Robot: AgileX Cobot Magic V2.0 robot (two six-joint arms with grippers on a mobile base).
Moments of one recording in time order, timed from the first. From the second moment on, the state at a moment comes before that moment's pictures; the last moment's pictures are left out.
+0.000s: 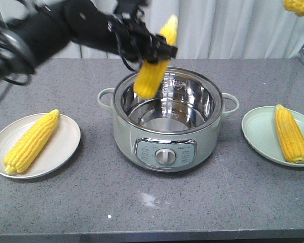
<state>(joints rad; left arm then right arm) -0.49 1.95 -2.03 -0.35 0.74 0.24 -0.05 1.23 -1.72 0.76 0.77 -0.78</state>
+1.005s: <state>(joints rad) -0.49 1.46 -2.03 -0.14 1.28 0.16 -0.05 1.23 -1.72 0.86 1.26 -0.68</state>
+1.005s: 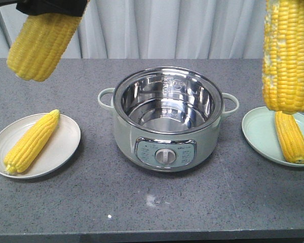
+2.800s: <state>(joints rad) -0.49 1.46 -2.03 -0.14 1.28 0.16 -0.05 1.23 -1.72 0.86 1.27 -0.68</state>
